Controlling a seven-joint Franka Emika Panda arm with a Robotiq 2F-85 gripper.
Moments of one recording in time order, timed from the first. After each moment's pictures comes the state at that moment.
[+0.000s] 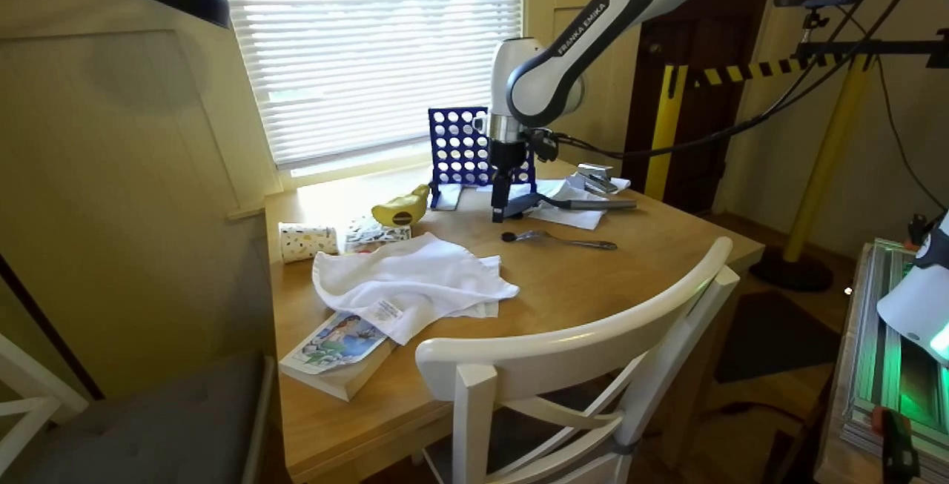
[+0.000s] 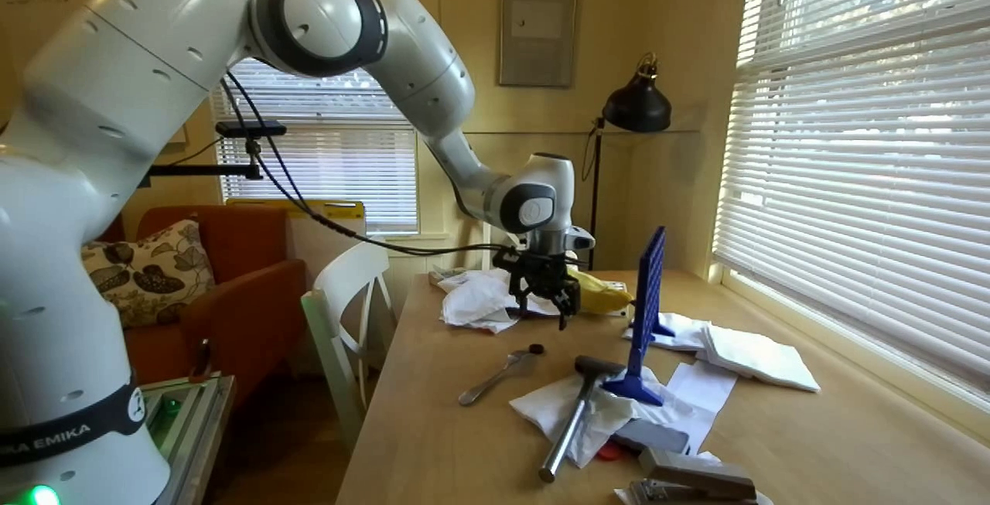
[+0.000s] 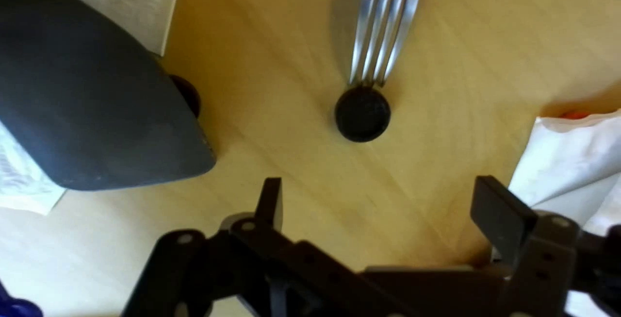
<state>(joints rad) 0.04 0.69 0.18 -1.73 -0.06 2.49 -0.34</state>
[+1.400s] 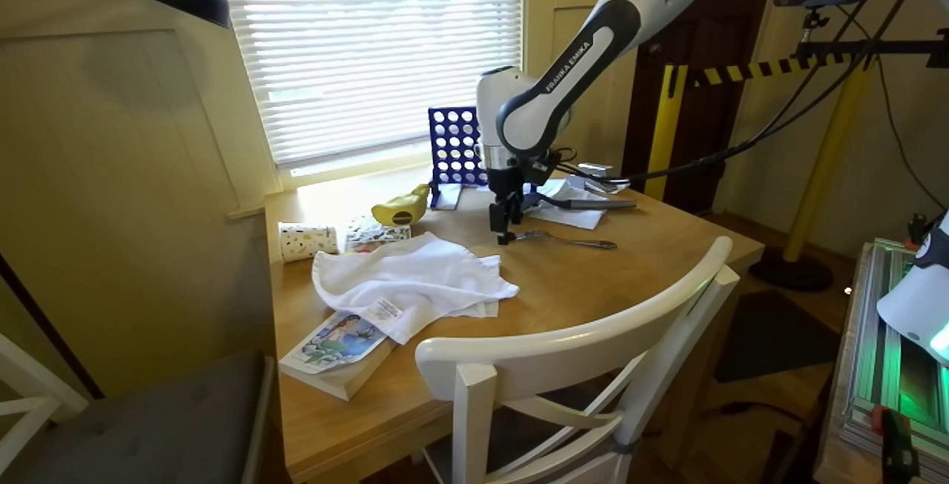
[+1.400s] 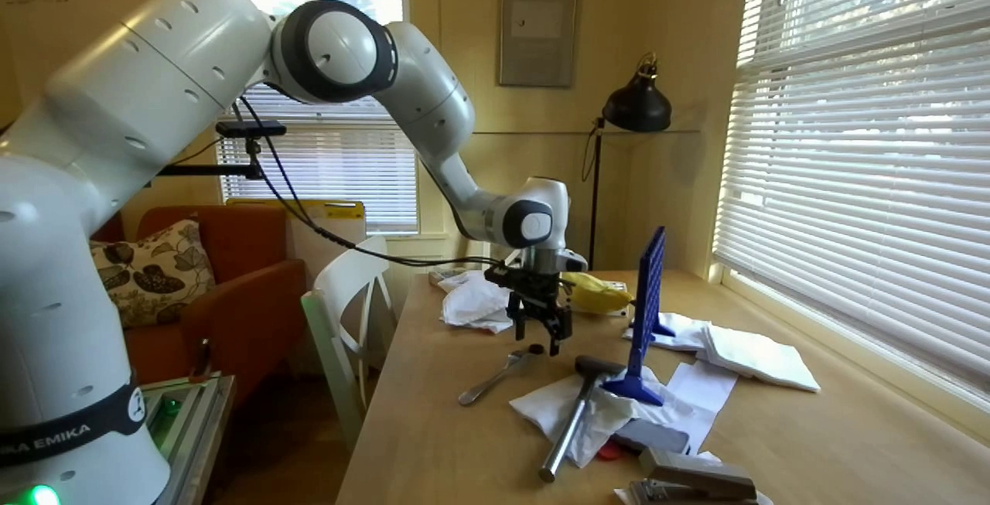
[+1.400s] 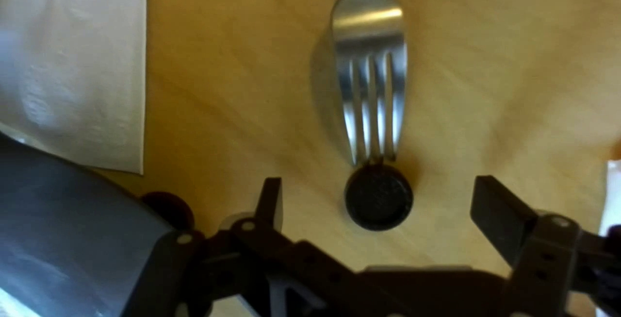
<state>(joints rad) 0.19 0.79 0.04 -1.64 -0.12 2.38 -0.04</state>
